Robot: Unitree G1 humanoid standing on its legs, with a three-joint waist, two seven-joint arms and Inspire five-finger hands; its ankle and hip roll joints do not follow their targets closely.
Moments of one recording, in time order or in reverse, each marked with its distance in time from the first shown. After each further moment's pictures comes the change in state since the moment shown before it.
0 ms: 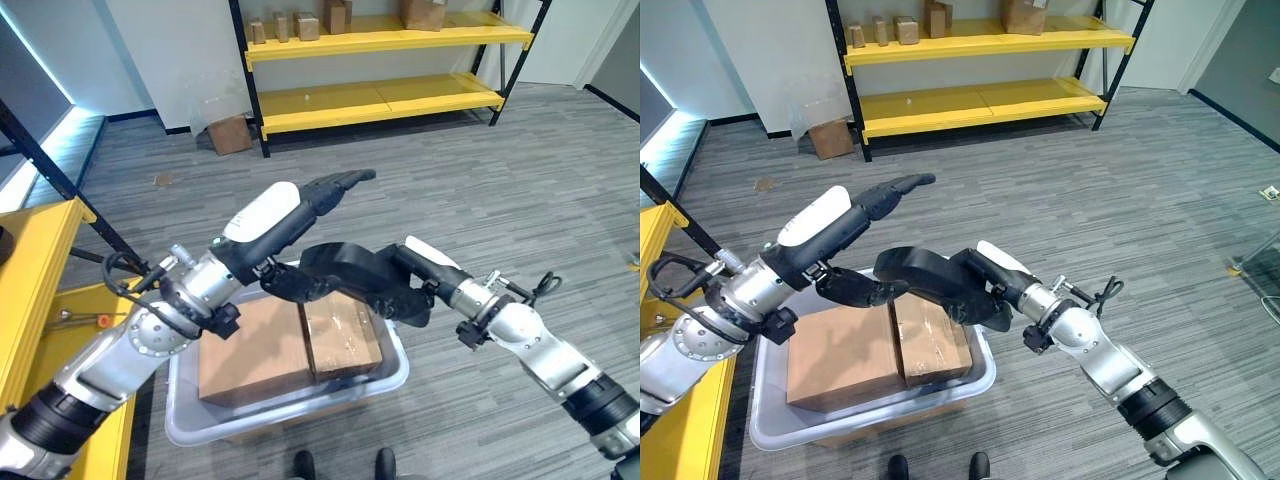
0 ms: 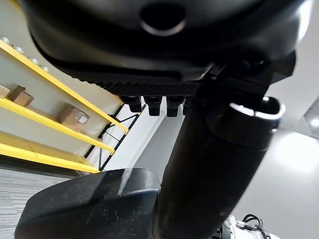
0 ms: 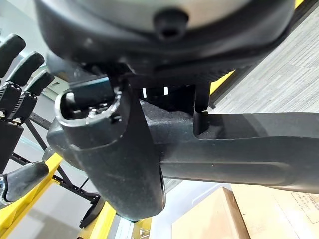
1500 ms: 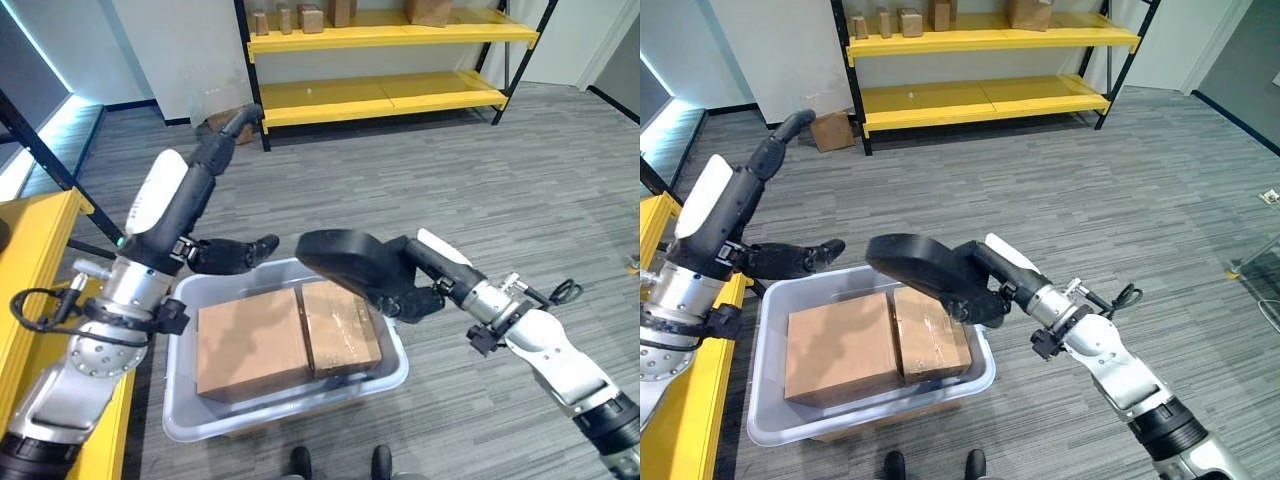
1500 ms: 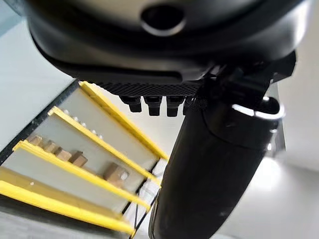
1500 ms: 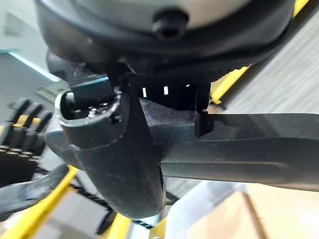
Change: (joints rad) left arm 0.275 -0.055 0.375 -0.011 0.043 0.017 0.102; right arm 0.120 -0.007 -0.141 -0.084 0.020 -0.019 0.030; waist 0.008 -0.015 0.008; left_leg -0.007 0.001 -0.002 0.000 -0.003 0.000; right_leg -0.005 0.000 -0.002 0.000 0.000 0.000
